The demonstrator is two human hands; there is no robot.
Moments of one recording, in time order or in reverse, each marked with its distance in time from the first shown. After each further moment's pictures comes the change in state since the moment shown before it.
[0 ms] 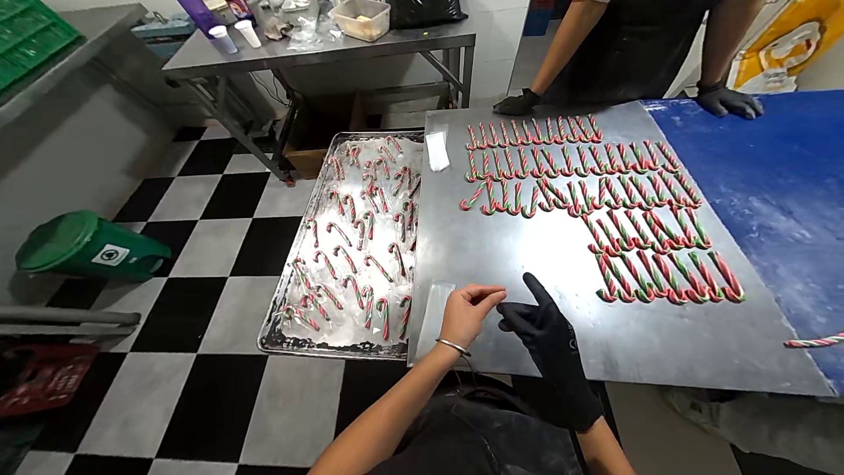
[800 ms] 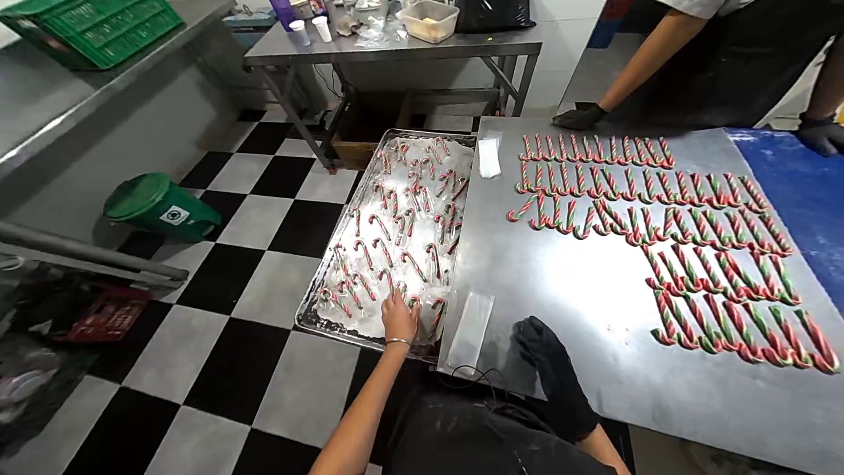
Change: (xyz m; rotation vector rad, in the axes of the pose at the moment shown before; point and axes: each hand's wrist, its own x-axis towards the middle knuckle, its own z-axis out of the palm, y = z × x) left_hand 0.004 -0.145 -0.176 0.663 0.482 -0.285; right_hand 0.024 0.080 0.042 0.076 -0.065 0.288
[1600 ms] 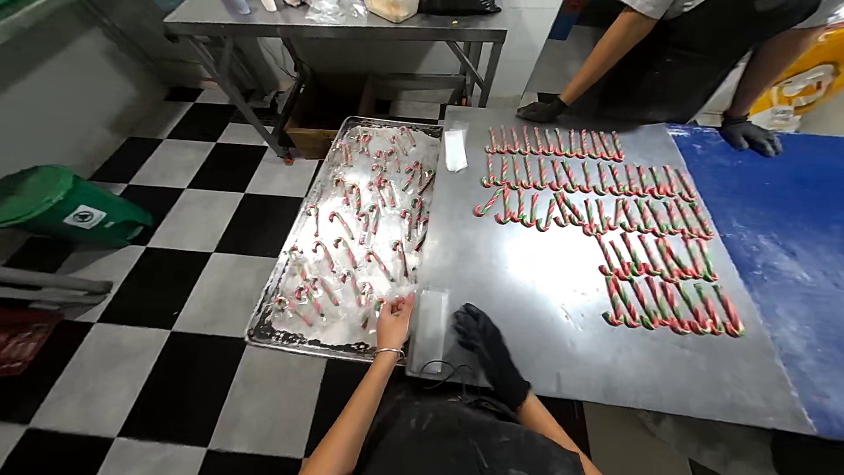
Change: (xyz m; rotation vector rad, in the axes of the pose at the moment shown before) left_hand -0.021 0.044 0.027 -0.450 -0.036 -0.125; right_hand 0.015 0.003 0.043 0.052 -0.174 0.041
